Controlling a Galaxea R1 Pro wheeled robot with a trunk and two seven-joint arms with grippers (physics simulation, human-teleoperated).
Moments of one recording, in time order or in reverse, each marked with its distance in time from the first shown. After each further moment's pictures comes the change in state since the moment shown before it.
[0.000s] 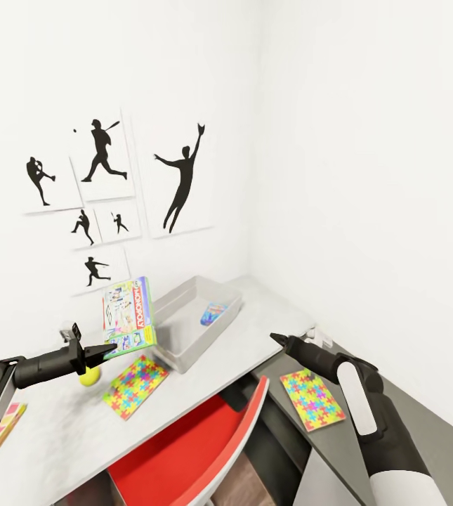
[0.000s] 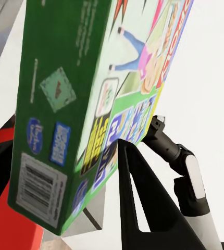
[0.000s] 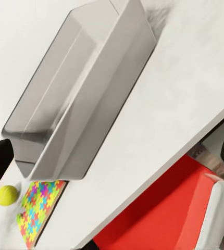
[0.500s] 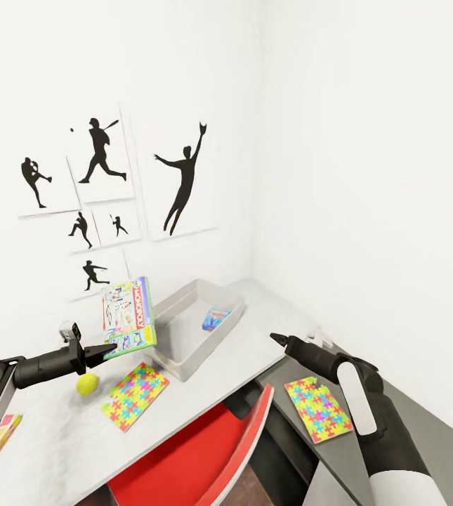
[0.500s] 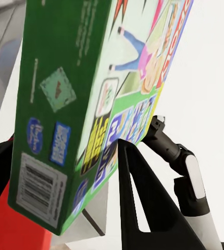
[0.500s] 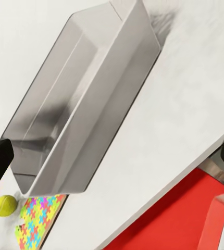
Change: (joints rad) left arm 0.000 0.000 0.000 0.000 0.000 -0.001 0.000; right arm 0.000 0.000 0.000 0.000 0.000 0.000 0.000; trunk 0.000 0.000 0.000
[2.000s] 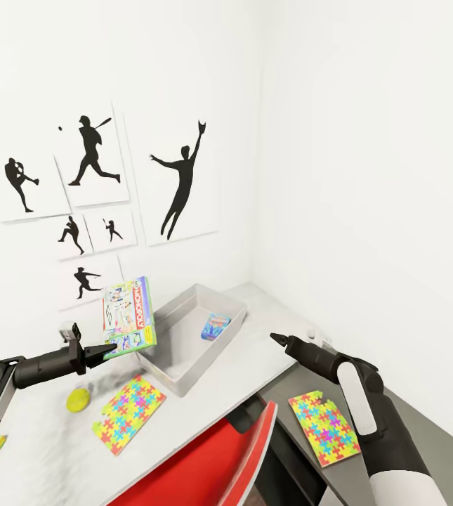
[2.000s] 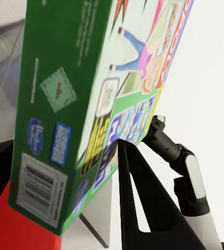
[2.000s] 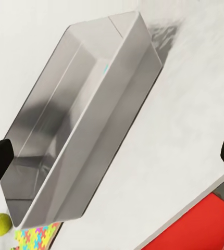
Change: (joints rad) left arm 0.001 0.000 0.000 0.000 0.000 0.000 0.000; right arm 0.000 -0.001 0.000 0.000 0.000 0.000 0.000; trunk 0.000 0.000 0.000
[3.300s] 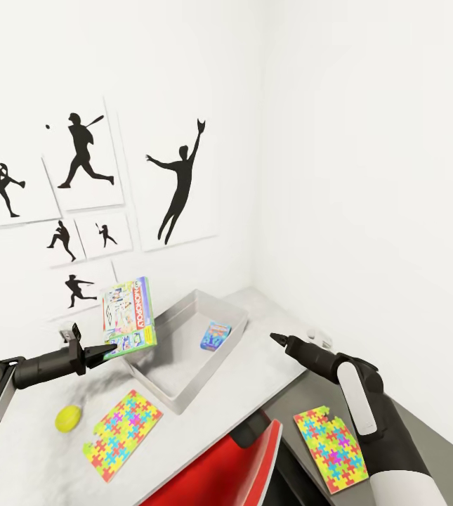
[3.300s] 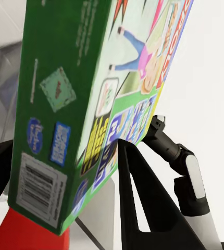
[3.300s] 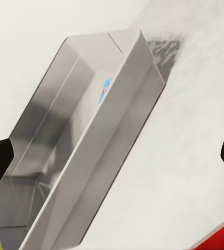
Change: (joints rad) left arm 0.001 0.000 0.000 0.000 0.000 0.001 0.000; right arm 0.000 0.000 0.000 0.000 0.000 0.000 0.000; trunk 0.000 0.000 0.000
